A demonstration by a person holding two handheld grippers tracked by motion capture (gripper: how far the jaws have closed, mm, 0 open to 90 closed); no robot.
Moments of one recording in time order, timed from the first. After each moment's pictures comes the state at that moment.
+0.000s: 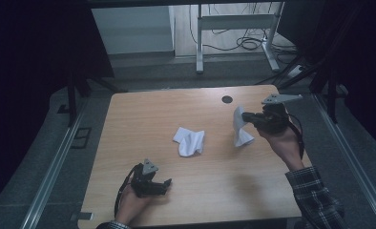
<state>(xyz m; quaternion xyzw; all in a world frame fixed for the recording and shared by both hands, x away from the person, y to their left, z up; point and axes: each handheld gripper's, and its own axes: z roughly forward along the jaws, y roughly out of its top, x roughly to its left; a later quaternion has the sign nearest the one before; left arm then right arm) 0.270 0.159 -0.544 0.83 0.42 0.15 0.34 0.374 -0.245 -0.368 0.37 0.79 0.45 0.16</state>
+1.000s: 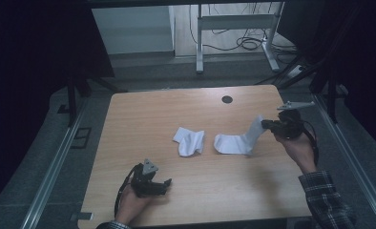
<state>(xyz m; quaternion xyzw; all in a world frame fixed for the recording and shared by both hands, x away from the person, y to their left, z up) 0.270 0.159 -0.544 0.83 0.42 0.15 0.33 0.387 -0.307 -0.413 0.45 0.79 0.38 0.17</state>
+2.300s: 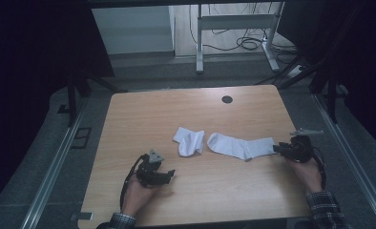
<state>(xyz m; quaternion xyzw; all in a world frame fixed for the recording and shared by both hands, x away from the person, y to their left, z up) 0.298 0.134 -0.516 0.84 0.42 0.14 0.33 0.366 -0.371 -0.515 0.52 0.76 0.35 0.16</state>
